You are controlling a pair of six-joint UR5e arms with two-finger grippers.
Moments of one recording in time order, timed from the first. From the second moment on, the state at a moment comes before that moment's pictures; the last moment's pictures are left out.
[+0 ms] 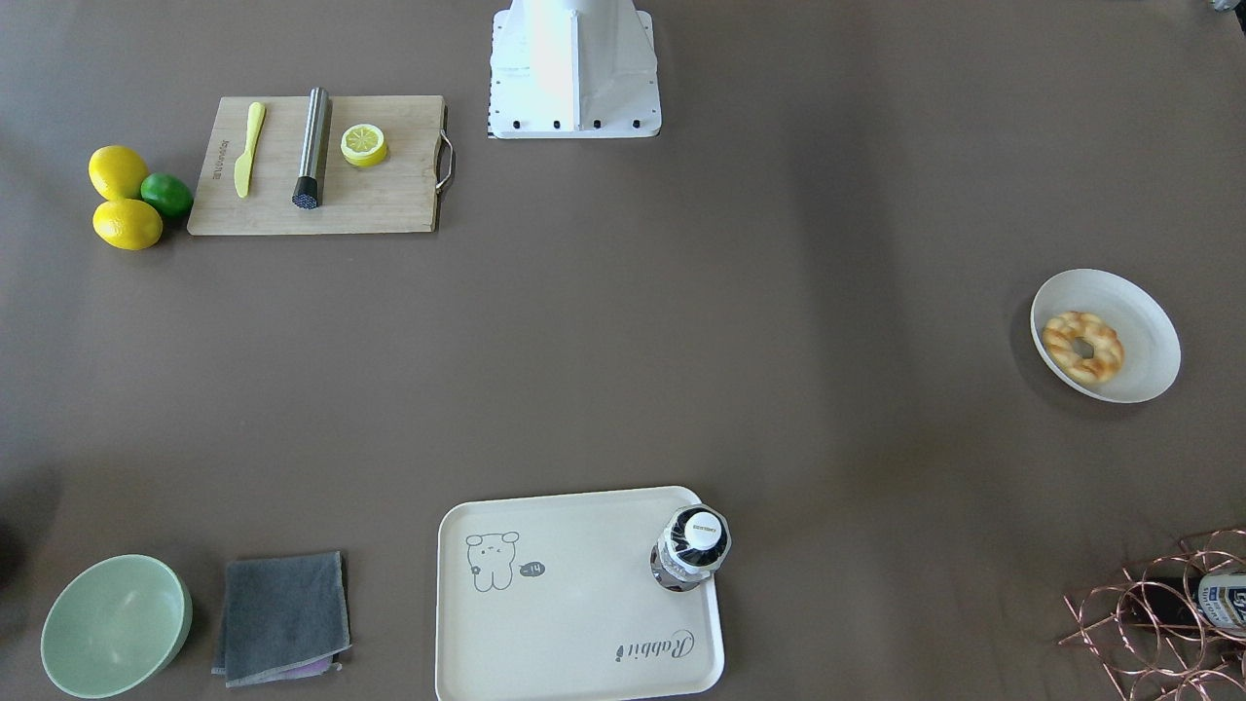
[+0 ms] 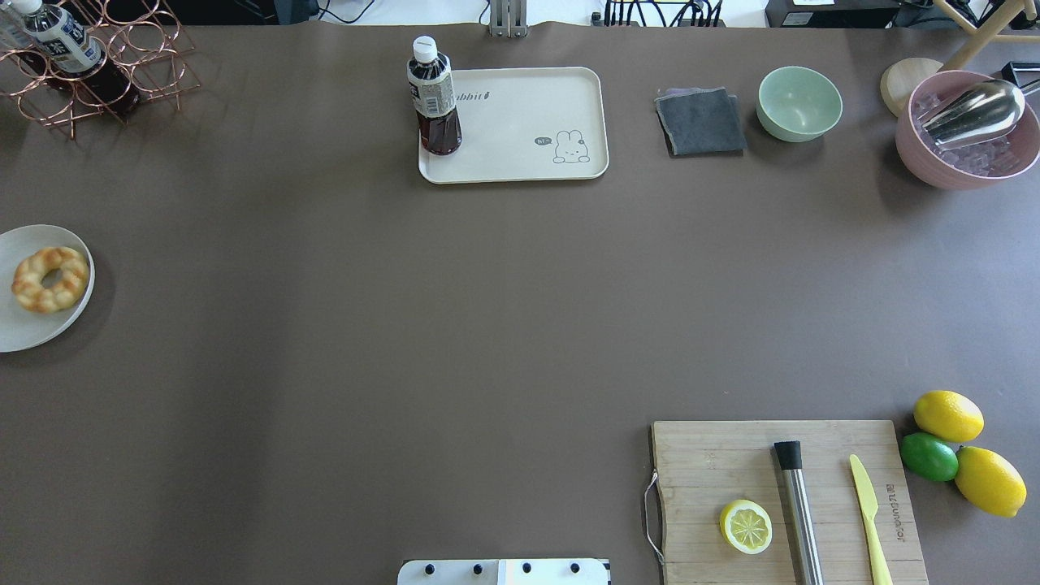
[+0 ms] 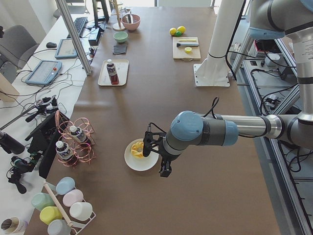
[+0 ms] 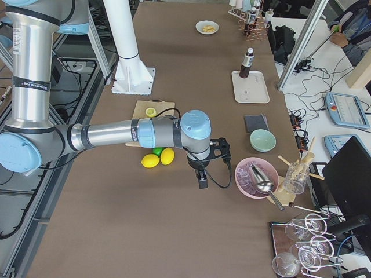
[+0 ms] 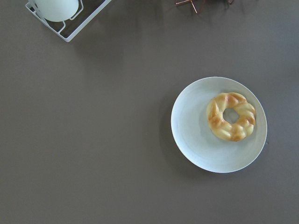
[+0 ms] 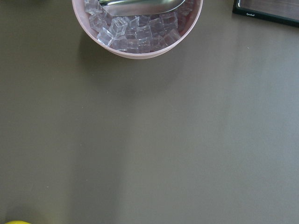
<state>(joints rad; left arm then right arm) -1.82 -1.24 -1.95 -1.59 -2.44 0.14 1.62 -1.70 1.87 -1.64 2.33 -0.17</state>
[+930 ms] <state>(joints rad) -1.80 -1.26 -1.91 -1.60 -2.44 0.14 1.62 -1.69 1.84 -1.63 2.38 -0.17</state>
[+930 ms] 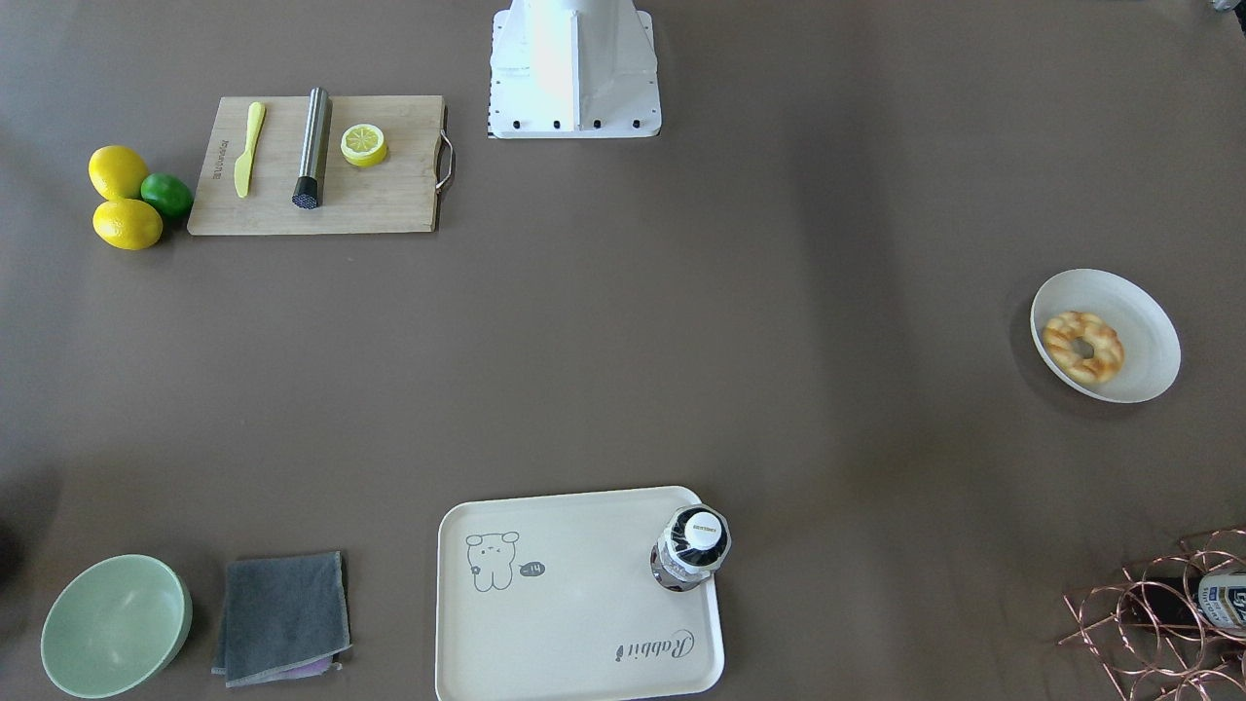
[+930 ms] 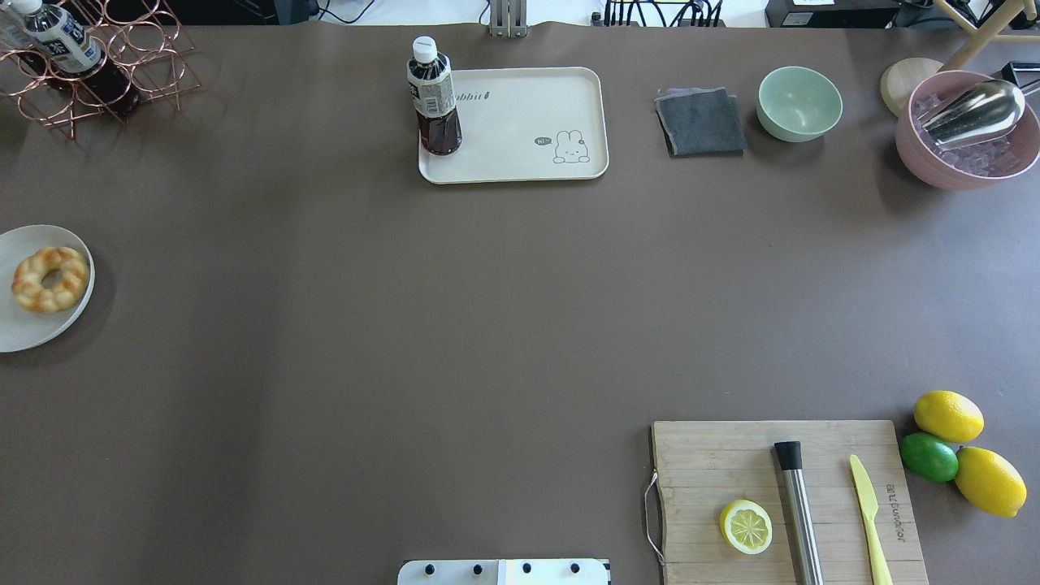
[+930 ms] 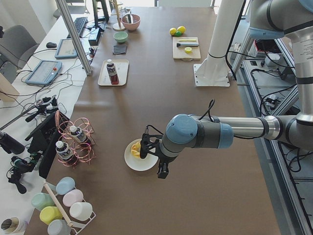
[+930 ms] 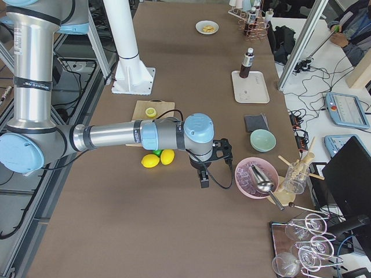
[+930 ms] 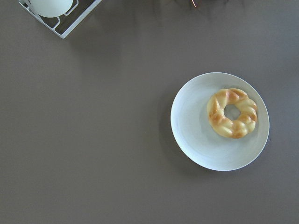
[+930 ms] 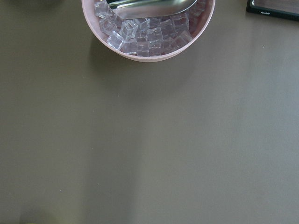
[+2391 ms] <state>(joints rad) -1.68 -1.30 -1.95 -1.62 -2.37 0.10 1.63 -1.72 1.85 -1.63 2.41 -0.17</state>
